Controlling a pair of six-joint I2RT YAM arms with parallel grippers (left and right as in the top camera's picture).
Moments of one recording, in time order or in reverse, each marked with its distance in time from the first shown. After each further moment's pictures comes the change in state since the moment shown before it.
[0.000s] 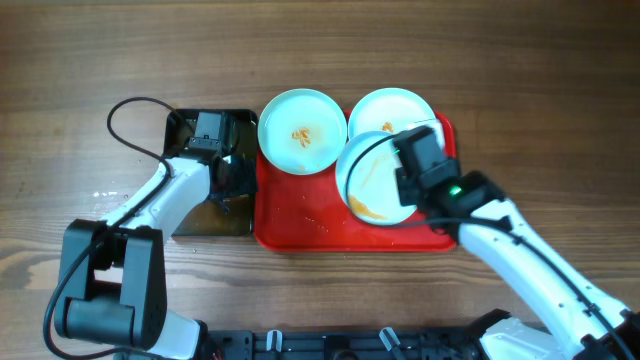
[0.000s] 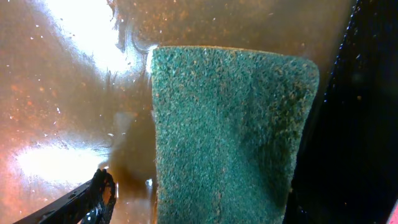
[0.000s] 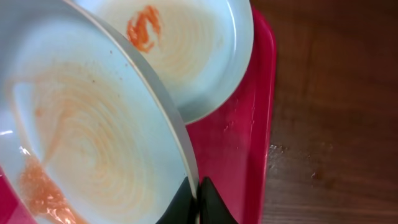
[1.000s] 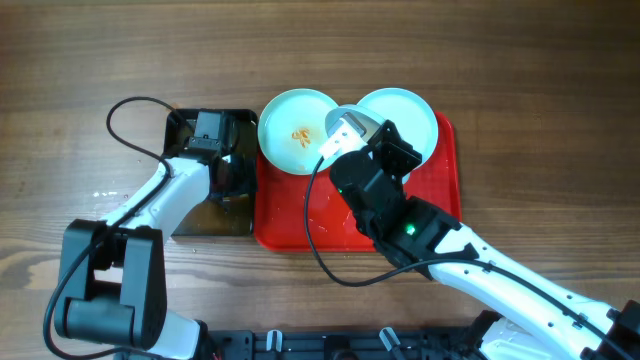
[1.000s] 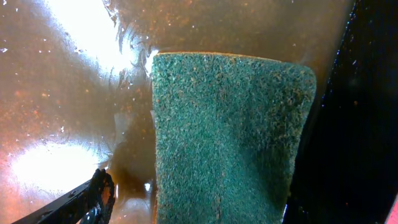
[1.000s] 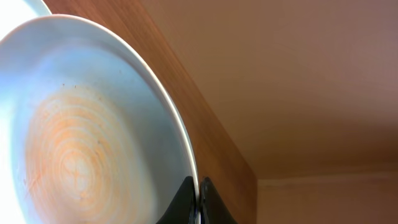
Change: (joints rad) left arm 0.002 0.000 0.000 0.007 0.000 0.000; right arm 0.328 0.000 0.006 0.489 0.548 -0.809
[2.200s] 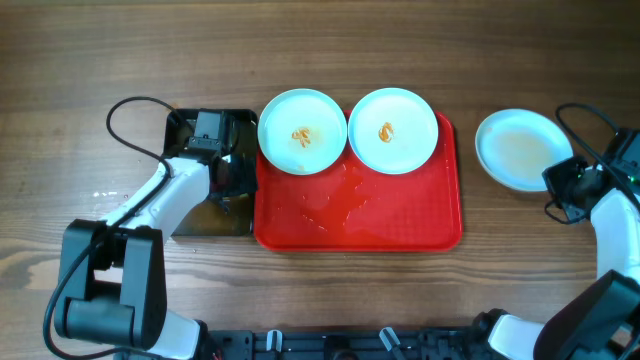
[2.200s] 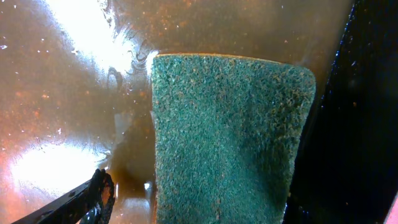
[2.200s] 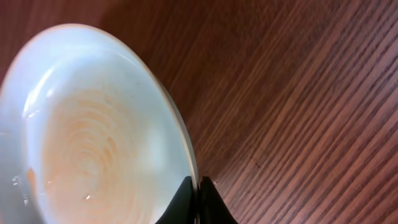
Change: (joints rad) left arm 0.000 0.000 0.000 0.002 0.000 0.000; right arm -1.412 0.127 -0.004 -0.418 -1.037 1.162
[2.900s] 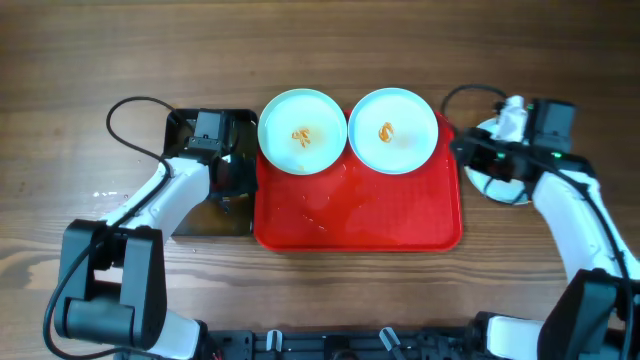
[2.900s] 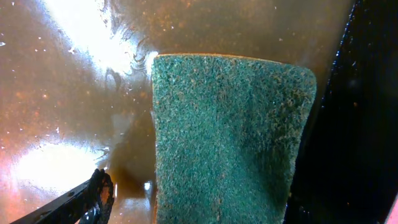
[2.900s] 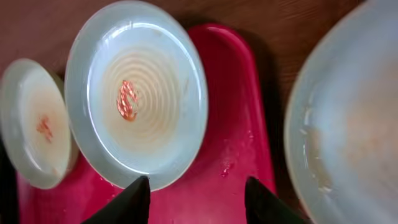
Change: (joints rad) left arm 0.000 0.000 0.000 0.000 0.000 0.000; right arm 0.429 0.024 -0.003 0.129 -0.310 -0.364
